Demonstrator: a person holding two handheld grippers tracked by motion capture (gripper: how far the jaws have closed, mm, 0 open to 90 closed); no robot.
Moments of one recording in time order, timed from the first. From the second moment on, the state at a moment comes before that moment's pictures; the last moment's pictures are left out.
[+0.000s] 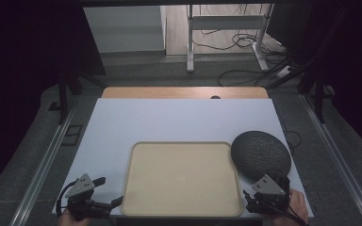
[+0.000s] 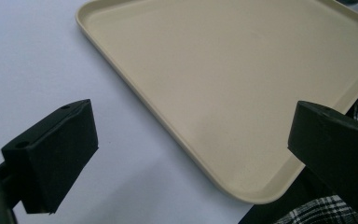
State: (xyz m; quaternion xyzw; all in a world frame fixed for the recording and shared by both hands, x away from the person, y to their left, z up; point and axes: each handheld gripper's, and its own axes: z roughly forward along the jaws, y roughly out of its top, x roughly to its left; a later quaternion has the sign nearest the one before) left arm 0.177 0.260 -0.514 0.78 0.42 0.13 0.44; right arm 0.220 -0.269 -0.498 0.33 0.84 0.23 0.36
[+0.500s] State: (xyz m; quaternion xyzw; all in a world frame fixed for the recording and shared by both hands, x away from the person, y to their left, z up) left arm 0.178 0.259 -0.514 0.78 0.42 0.13 0.44; right arm 0.231 -0.260 -0.511 0.27 0.86 0.12 0.42
